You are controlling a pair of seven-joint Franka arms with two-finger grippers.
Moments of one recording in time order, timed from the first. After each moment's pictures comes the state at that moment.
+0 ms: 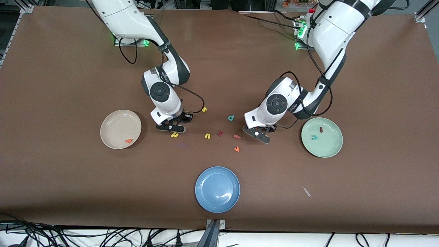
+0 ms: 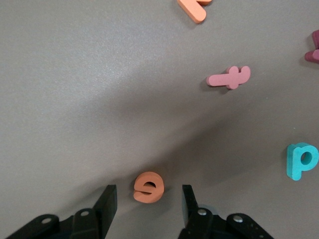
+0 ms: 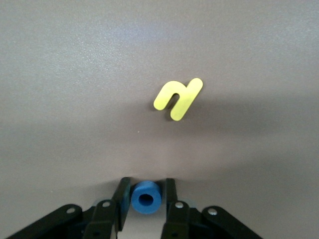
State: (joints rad) left arm -0.19 0.69 -0.36 -1.77 0.20 2.34 -0.16; right arm 0.61 0.60 -0.05 -1.91 0.11 2.50 0.60
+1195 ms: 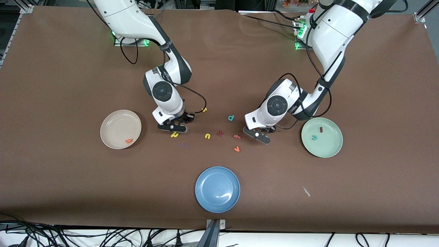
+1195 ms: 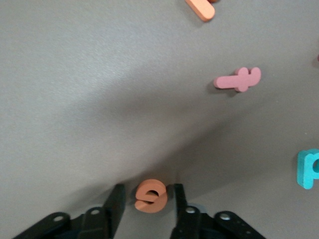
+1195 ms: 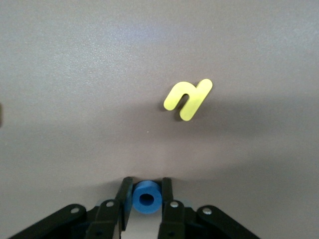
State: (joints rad) left arm -0.19 0.71 -0.35 -1.77 0.20 2.37 -0.16; right arm 0.62 0.61 -0.06 -1.88 0.08 2.48 0.60
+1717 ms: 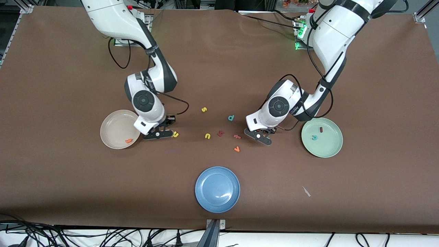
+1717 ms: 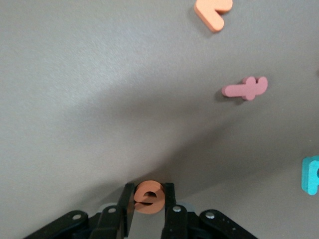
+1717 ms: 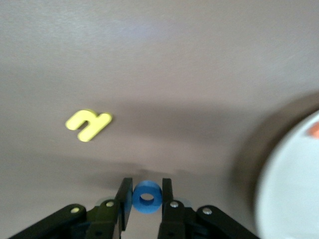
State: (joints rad) left arm -0.19 0.71 -0.35 -1.75 0.20 2.36 -0.16; right arm 0.62 0.56 -0.22 -1.86 0.07 2.30 0.15
